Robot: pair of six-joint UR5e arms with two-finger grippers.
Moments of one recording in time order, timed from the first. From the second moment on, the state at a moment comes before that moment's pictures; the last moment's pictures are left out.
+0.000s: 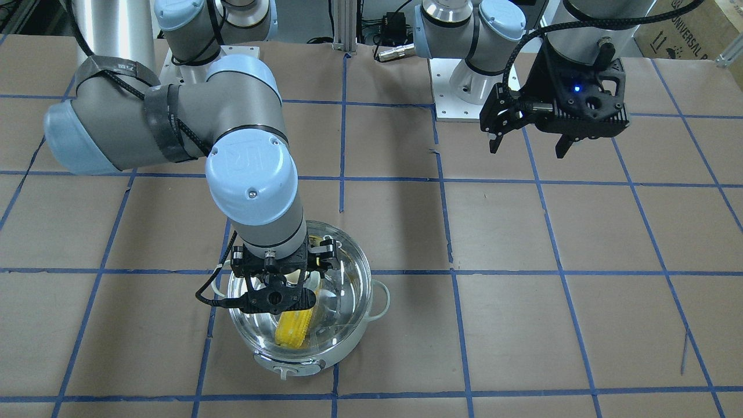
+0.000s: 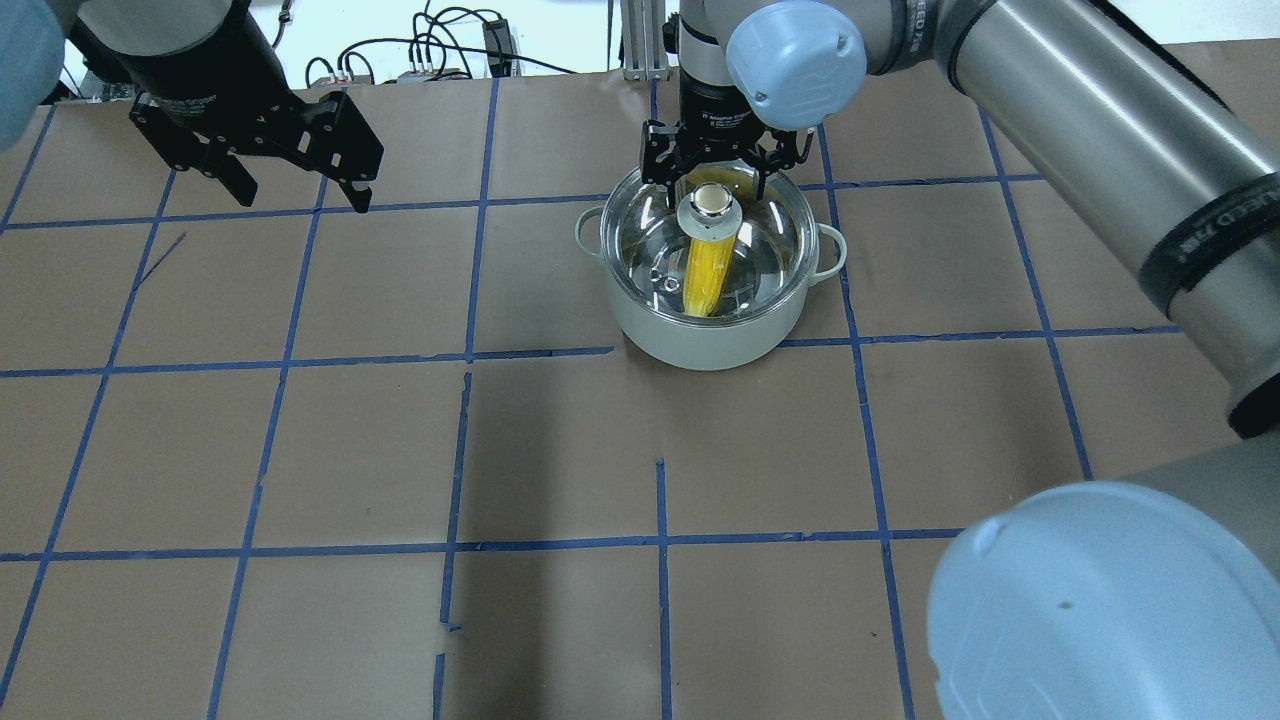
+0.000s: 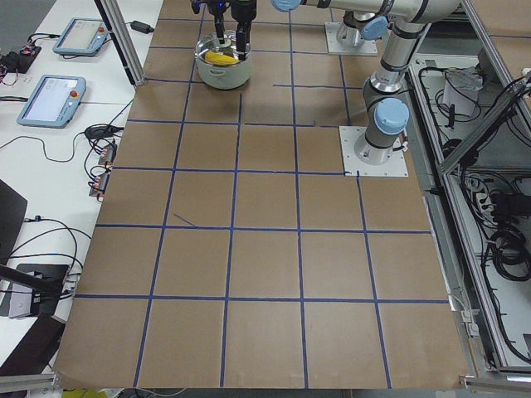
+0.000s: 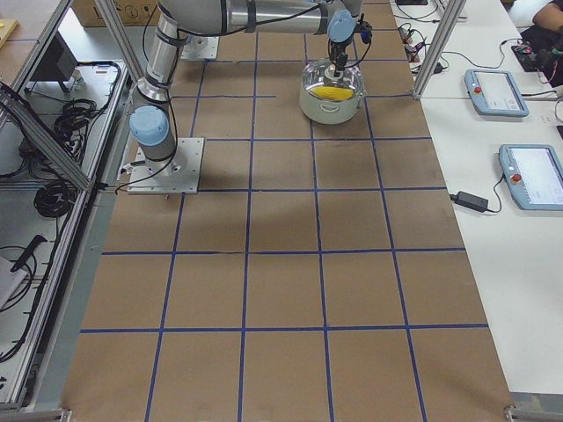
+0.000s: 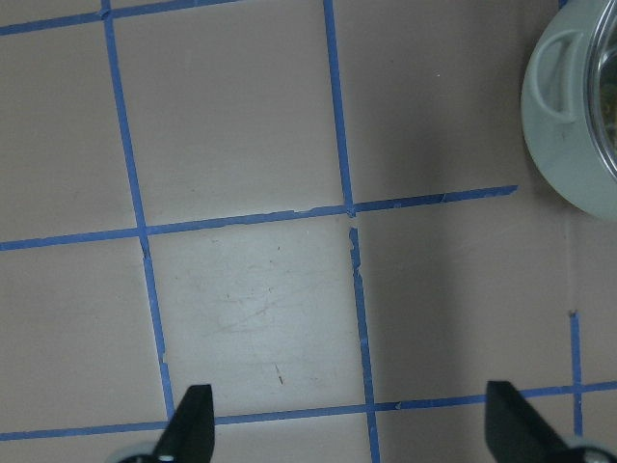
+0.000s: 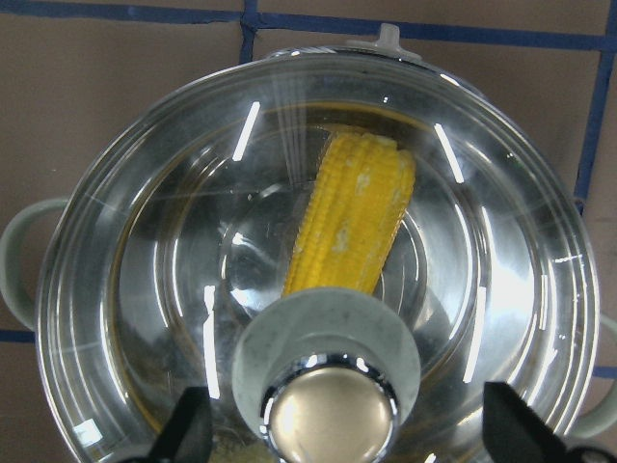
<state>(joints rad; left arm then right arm) -1.56 -1.61 -1.44 -1.64 1.61 0.11 1.81 -1.05 1.21 -1.70 -1.55 0.17</state>
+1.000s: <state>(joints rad) -1.56 -1.61 -1.44 -1.64 1.61 0.11 1.64 -1.30 1.31 -1.63 -1.54 0.06</state>
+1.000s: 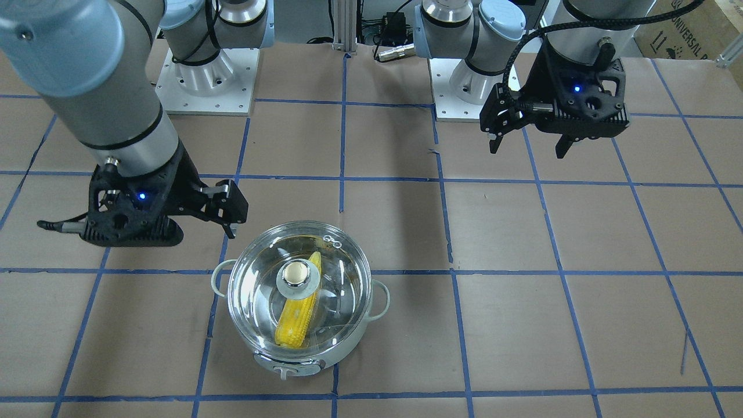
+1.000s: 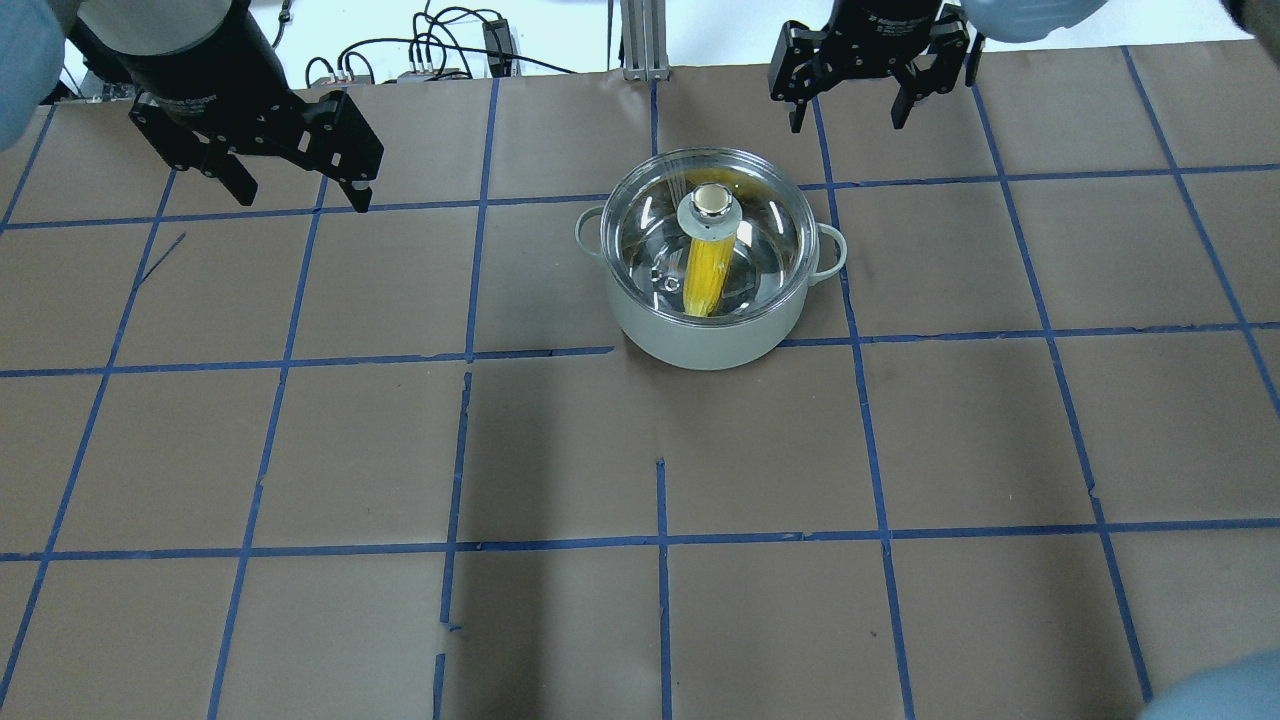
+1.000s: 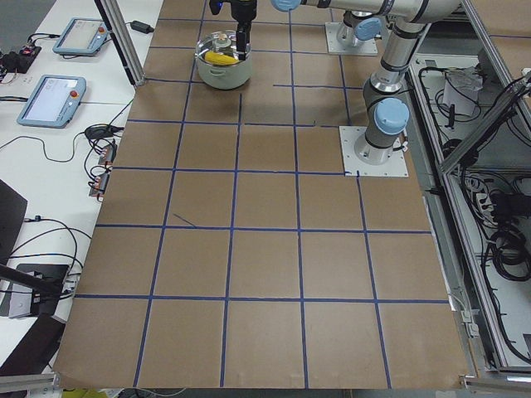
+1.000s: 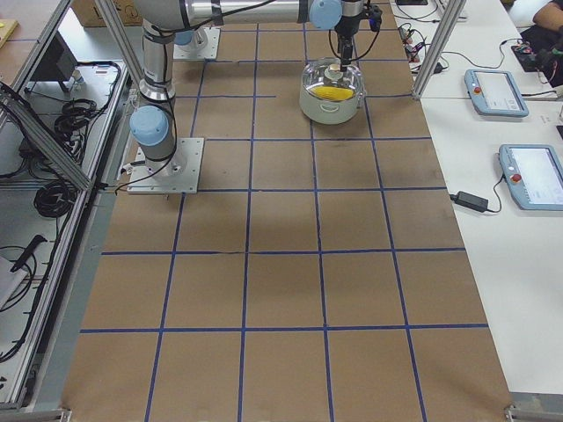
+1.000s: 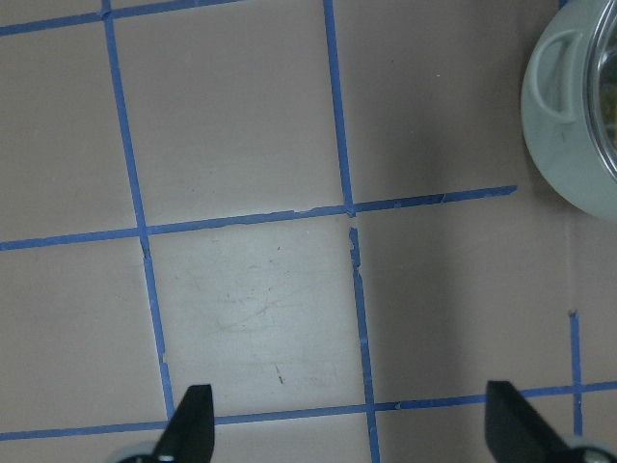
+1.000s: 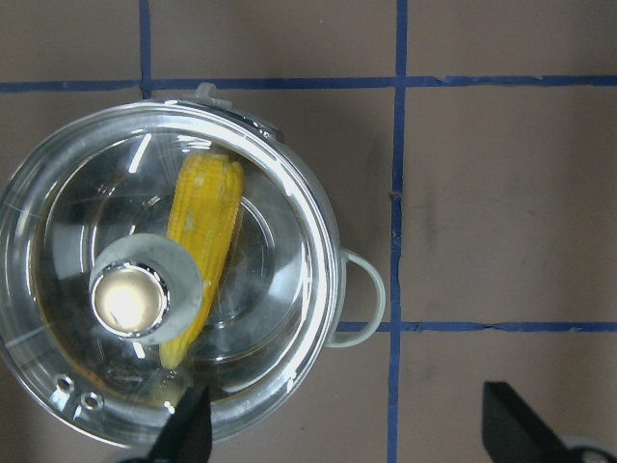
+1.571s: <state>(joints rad) -1.56 -1.61 -1.44 -1.64 1.61 0.11 1.60 -1.47 1.45 -1.68 -1.55 0.03</state>
